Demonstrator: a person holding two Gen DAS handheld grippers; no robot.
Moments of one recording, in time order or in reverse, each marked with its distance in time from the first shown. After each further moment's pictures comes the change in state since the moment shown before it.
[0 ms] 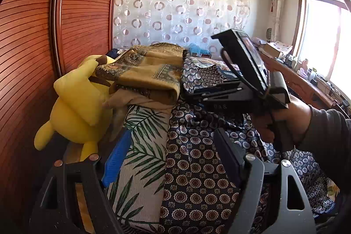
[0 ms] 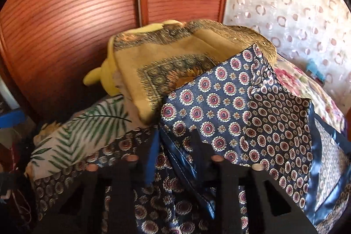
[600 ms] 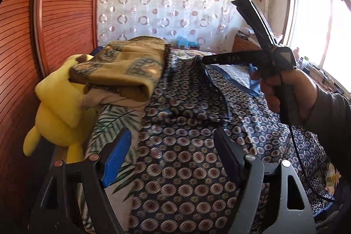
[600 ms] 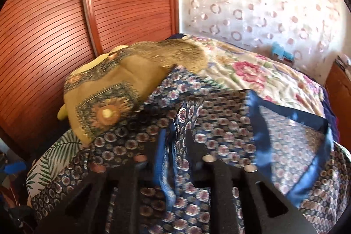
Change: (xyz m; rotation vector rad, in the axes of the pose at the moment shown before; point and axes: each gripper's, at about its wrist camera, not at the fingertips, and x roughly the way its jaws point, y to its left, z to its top) left arm 0.023 -0.040 0.005 0.067 0.046 -0.072; right arm -0.043 -0.086 -0.005 0.231 -0.121 -0.159
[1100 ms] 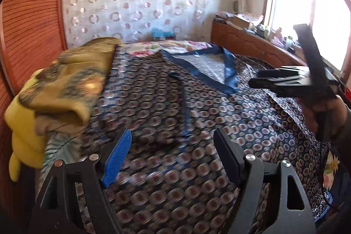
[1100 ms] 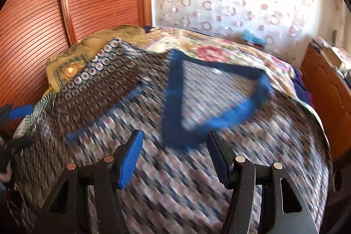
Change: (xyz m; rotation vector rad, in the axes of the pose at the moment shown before) left arm 0.061 -0.074 0.030 0.132 0.087 -0.102; right arm -0.113 -0.070 -0.097 0.079 0.050 -0.118
